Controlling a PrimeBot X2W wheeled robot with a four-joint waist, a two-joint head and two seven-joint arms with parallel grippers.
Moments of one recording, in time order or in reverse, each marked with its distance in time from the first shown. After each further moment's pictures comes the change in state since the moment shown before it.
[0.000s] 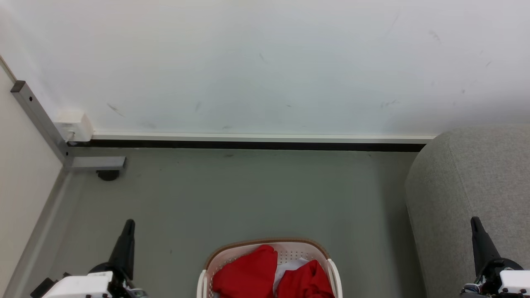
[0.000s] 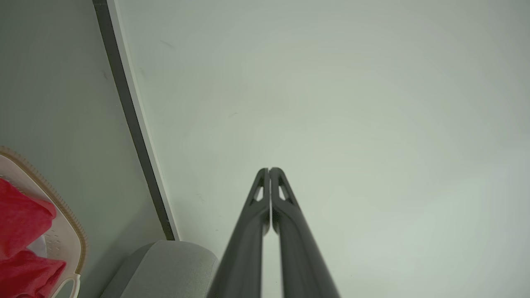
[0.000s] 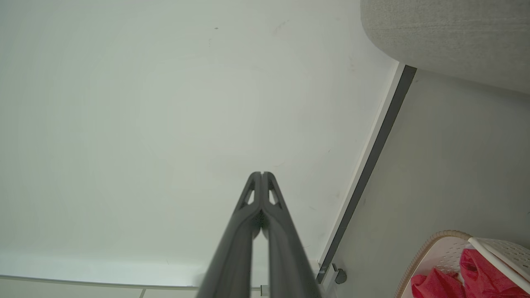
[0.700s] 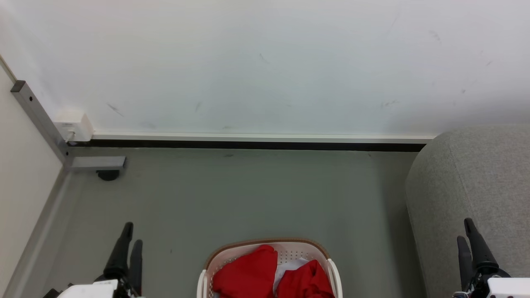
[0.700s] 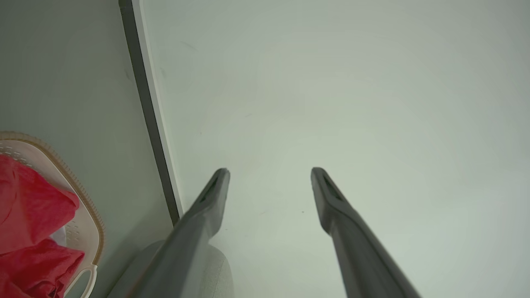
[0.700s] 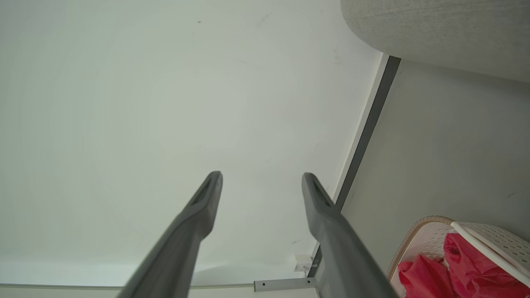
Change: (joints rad) left arm 0.023 -0.010 -0.010 0.027 0.001 0.003 -0.024; right arm 0.019 0.012 0.030 0.027 0.000 0.000 -0.026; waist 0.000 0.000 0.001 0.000
